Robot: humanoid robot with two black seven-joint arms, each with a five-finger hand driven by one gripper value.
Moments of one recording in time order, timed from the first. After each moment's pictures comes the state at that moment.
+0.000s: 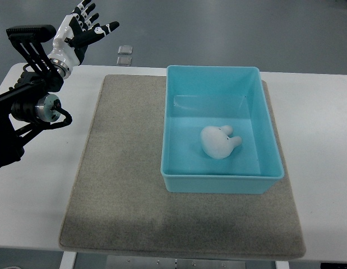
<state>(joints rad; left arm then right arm) -0.92 0.47 -0.46 -0.97 0.08 0.21 -0.44 0.04 0.00 0.07 0.12 -0.12 0.05 0.11</state>
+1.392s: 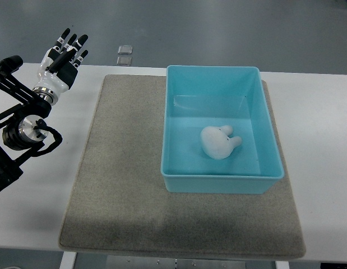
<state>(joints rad) -0.71 0.46 -0.67 -0.97 -0.17 0.03 -0.43 0.04 0.00 0.07 0.12 -0.12 0.05 0.11</state>
